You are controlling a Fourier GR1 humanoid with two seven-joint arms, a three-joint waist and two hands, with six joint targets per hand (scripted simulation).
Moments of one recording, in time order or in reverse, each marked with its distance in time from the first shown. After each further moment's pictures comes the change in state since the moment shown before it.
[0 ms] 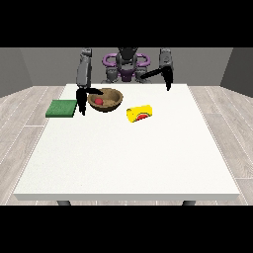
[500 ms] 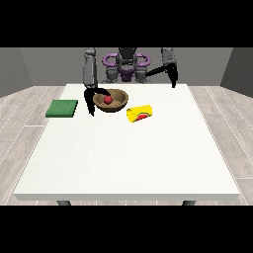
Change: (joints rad) left arm 0.053 0.039 0.028 0.000 0.036 -0.045 -0.003; right arm -0.055 0.082 0.024 0.039 -0.007 -0.090 0.067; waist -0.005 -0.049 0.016
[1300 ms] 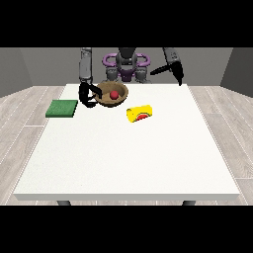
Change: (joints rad) left arm 0.066 0.049 0.066 0.055 0.048 -0.021 -0.049; right arm -0.034 -0.063 0.101 0.002 0.140 -0.224 0.311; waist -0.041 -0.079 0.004
